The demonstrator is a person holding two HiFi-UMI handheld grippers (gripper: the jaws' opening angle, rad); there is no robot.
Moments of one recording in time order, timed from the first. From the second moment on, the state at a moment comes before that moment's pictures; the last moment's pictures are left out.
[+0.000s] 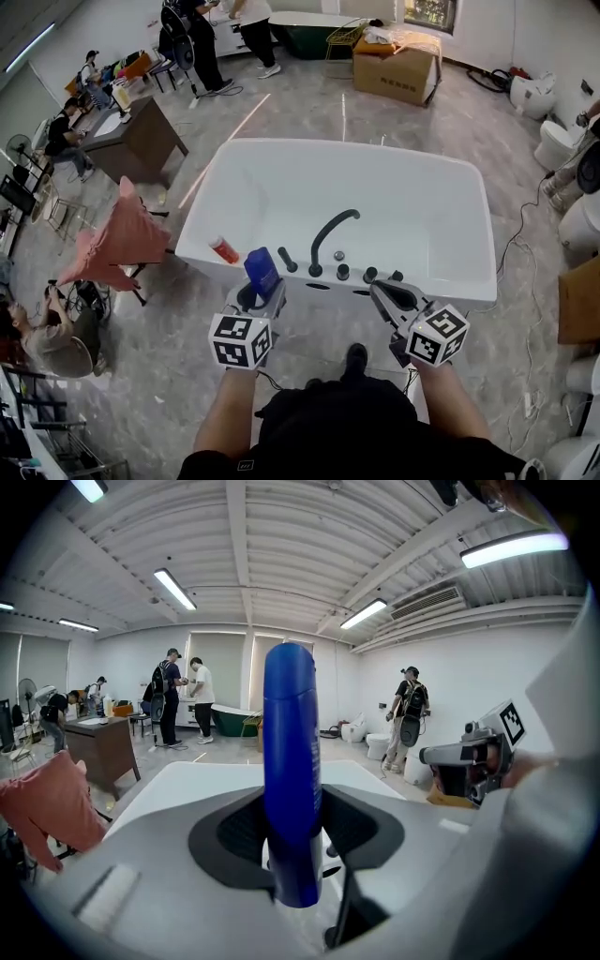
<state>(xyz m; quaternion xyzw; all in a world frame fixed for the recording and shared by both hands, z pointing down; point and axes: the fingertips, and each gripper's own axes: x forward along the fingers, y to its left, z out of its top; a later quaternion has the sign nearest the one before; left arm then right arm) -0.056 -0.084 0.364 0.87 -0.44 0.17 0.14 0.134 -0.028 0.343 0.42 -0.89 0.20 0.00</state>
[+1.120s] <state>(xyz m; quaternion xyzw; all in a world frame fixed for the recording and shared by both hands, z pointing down) -0.055 -0.169 0.420 0.86 -0.47 0.15 0.17 0.108 -0.119 0.398 0.35 -0.90 0.25 0.09</state>
